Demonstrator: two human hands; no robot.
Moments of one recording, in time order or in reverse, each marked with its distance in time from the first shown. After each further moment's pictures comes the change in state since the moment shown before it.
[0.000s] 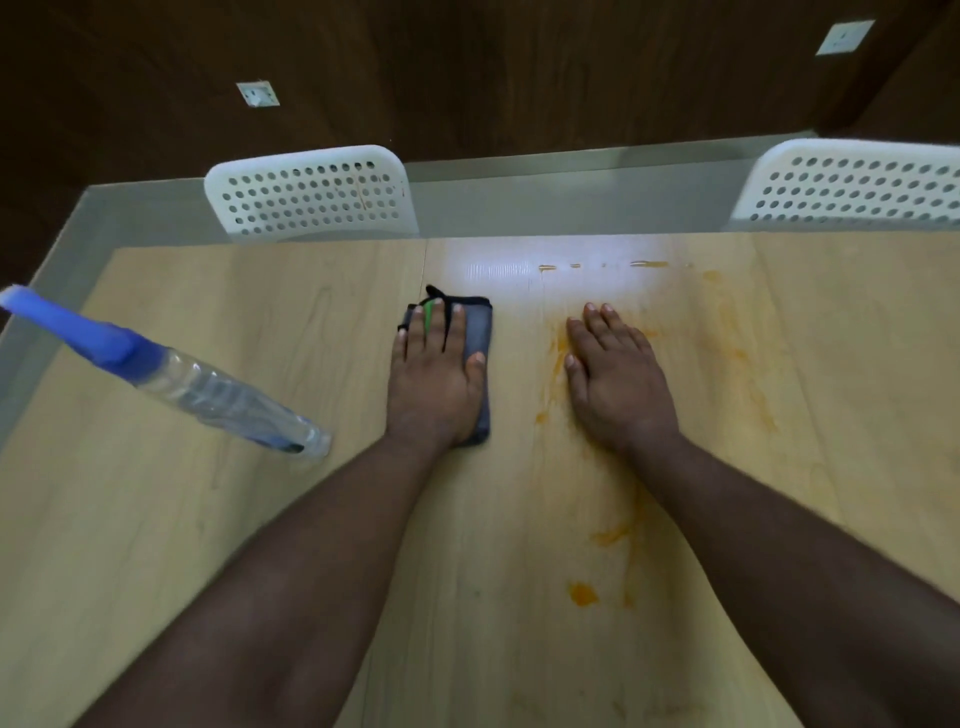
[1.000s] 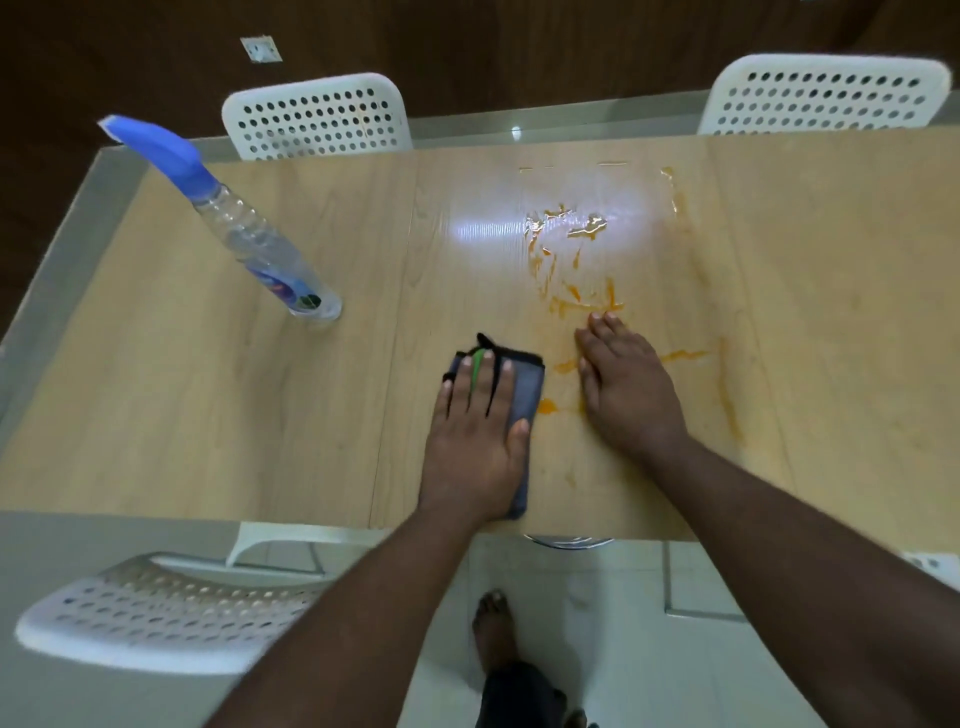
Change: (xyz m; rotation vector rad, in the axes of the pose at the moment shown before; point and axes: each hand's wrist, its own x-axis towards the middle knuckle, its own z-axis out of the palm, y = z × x) left_hand -0.267 0.062 0.029 -0.069 -0.001 0.150; right_hand -0.198 0.008 0.013 0.085 0.100 -0.051
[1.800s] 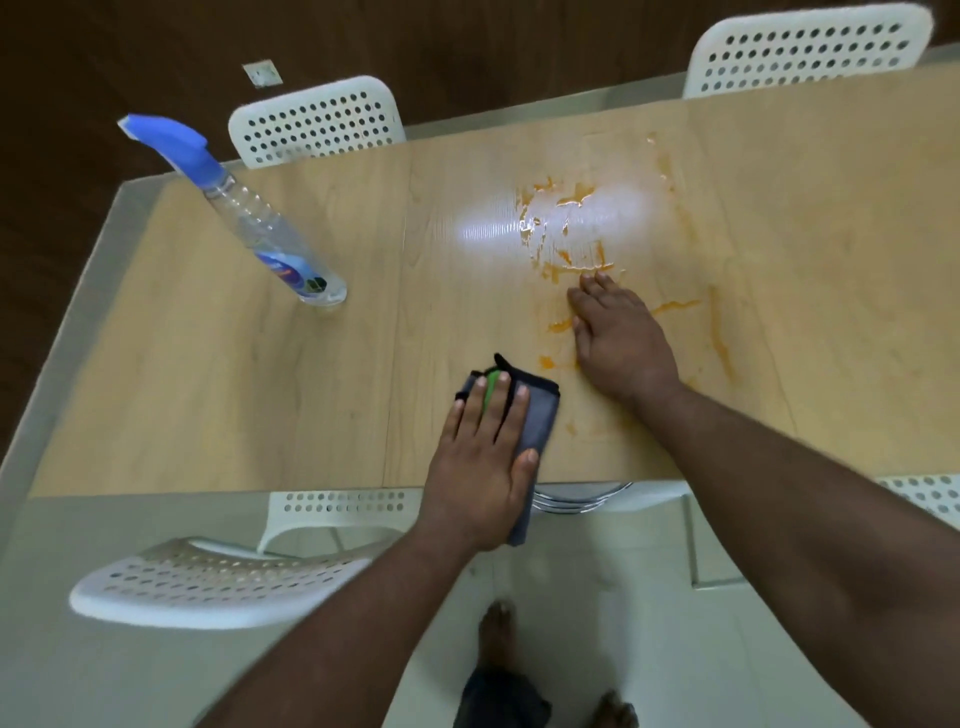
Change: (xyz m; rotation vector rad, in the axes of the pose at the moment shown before) left_hand -0.073 0.002 0.003 0.063 -0.071 0.176; right_hand -0.005 -0.006 -0.001 0.003 0.020 0.006
